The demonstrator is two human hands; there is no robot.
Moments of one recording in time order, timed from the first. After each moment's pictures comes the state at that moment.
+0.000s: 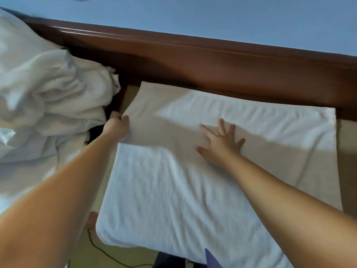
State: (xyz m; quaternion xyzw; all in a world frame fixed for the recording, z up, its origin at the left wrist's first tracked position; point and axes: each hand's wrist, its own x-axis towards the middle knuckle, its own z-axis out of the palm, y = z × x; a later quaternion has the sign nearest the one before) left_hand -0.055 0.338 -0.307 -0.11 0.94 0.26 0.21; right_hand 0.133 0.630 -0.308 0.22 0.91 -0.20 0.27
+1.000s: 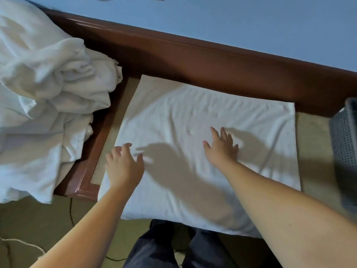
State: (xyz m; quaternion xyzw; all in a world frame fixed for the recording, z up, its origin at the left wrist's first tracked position) left_hand 0.169 0.293 -0.275 -0.01 0.98 0.16 0.12; right_hand 0.222 0.595 -0.277 0.32 0.91 -0.17 0.20
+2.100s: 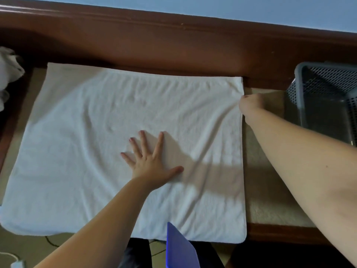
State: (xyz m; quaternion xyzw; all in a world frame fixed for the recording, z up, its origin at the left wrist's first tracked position) left_hand 0.272 0.599 -0.311 0.18 0.93 0.08 0.30; right_hand 0.255 0.971 -0.319 0.60 0.71 -0.37 0.01
